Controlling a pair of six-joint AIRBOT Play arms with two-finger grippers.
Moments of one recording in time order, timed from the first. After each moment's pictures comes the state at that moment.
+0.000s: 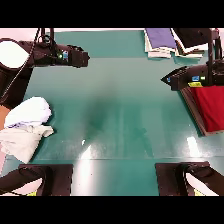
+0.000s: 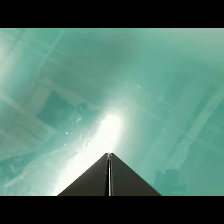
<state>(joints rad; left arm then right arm) -0.42 -1.17 1.48 1.24 -0.86 -1.53 0.19 -0.91 1.28 -1.15 1.22 1.39</state>
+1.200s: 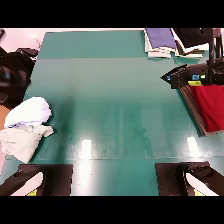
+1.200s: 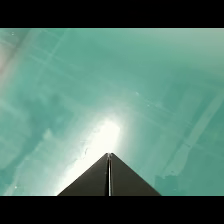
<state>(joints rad) 0.06 -1.01 1.23 1.65 -1.22 -1.48 0.19 -0.91 1.28 -1.14 1.20 1.39</state>
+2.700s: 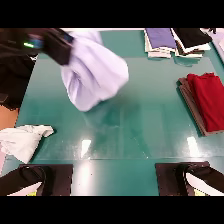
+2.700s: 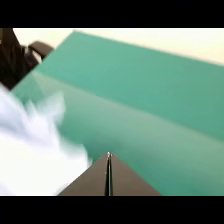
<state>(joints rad) -0.66 -1.10 1.75 1.59 -1.11 -1.40 0.18 -1.06 1.81 -1.15 1.11 1.44</state>
